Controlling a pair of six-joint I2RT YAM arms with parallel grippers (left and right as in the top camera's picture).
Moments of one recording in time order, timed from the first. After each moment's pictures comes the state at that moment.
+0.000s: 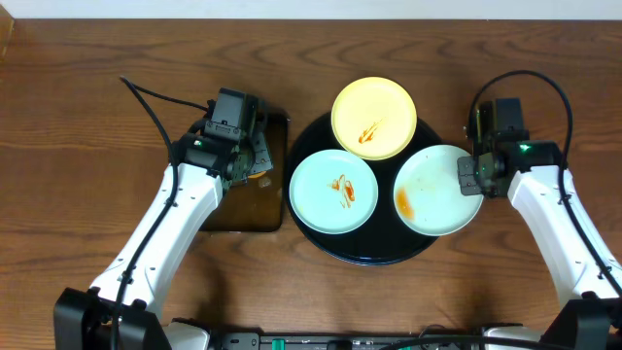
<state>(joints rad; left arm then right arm) -0.28 1.49 1.14 -0.78 -0.06 -0.52 0.08 1.49 1.08 -0.87 0.22 -0.01</state>
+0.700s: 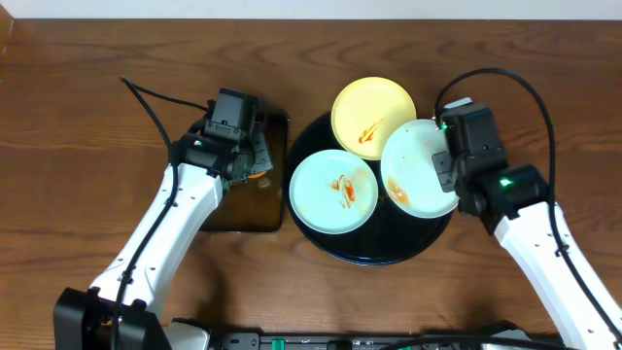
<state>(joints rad) -0.28 1.49 1.14 -0.78 -0.06 -0.52 0.34 1.30 1.08 -0.77 0.43 -0.08</state>
